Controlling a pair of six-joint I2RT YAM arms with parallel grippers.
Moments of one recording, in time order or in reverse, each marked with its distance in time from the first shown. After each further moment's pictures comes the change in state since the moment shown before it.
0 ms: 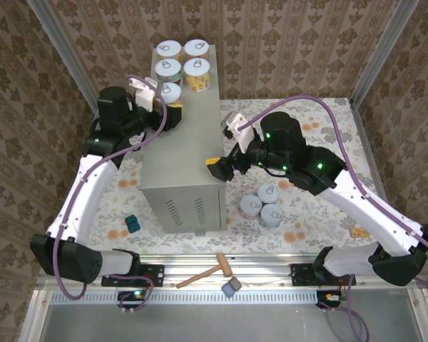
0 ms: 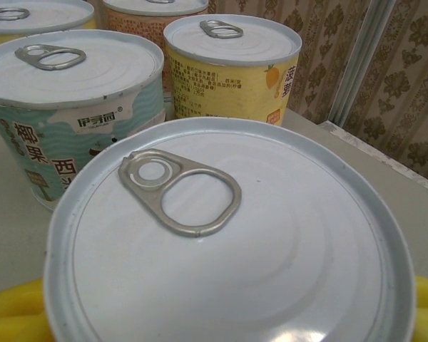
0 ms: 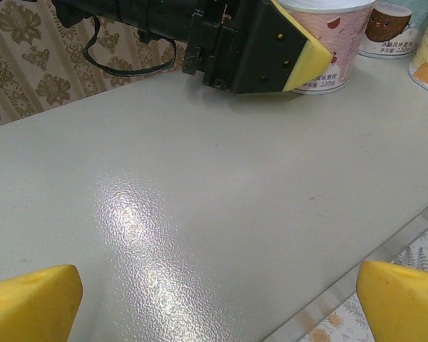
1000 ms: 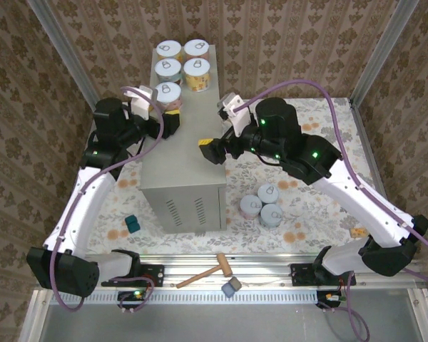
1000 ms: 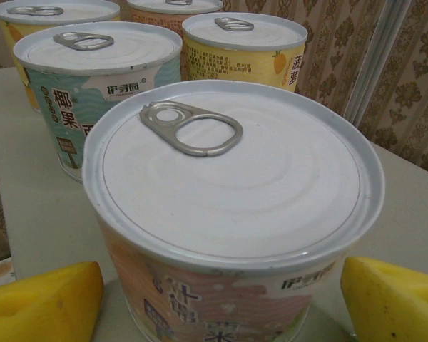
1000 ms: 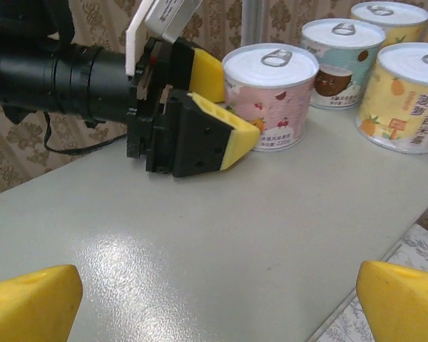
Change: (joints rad) left arm 0.006 -0.100 -0.139 0.097 -0.033 -0.019; right arm 0.000 0.108 0.179 -0.007 0.101 0.055
